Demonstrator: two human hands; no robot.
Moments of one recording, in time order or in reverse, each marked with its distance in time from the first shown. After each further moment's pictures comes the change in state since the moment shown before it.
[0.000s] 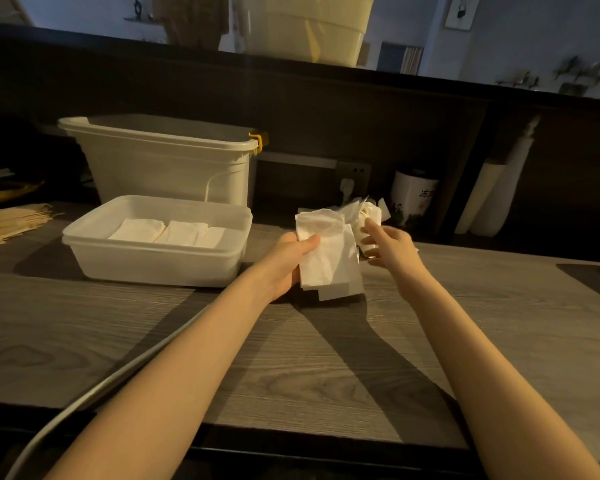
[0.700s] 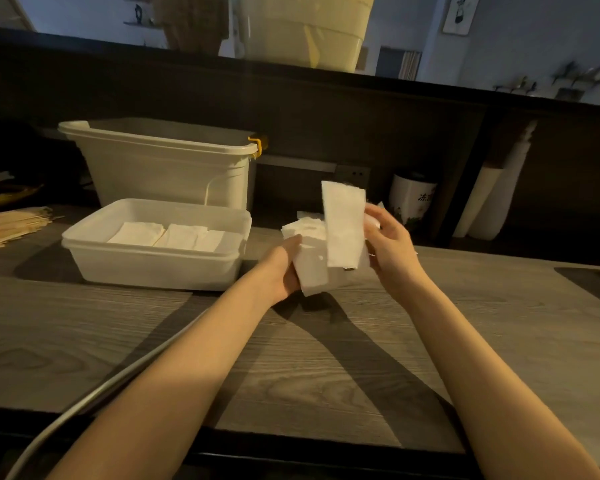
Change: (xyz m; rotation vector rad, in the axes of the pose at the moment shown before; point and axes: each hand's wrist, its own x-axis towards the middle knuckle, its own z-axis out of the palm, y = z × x) left_hand -0.006 0.002 0.002 -0.227 0.100 -0.162; right_hand -0.007 -0.010 0.004 0.234 -0.115 -0.153
